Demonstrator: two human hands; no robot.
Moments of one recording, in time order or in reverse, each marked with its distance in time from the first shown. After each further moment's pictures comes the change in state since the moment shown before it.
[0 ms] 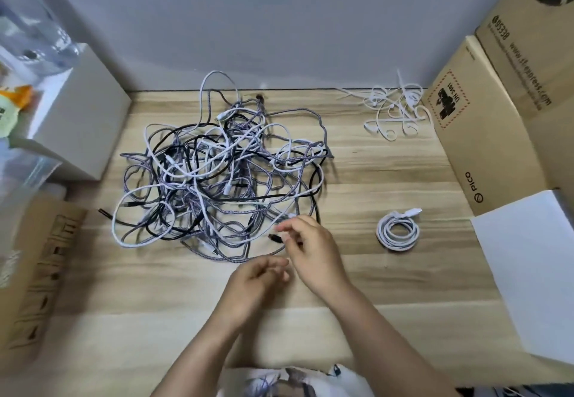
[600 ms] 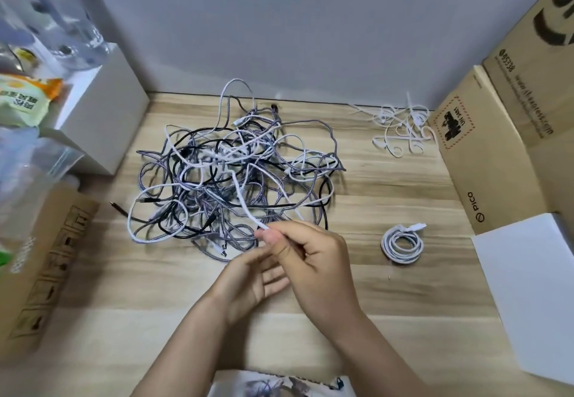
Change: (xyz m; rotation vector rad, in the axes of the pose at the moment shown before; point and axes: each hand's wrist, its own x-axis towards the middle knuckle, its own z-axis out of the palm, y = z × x) left_hand 0.013 0.013 -0.025 -0.797 -0.260 -0.269; right_hand -0.025 -0.099 -0.017 0.279 0.080 -0.190
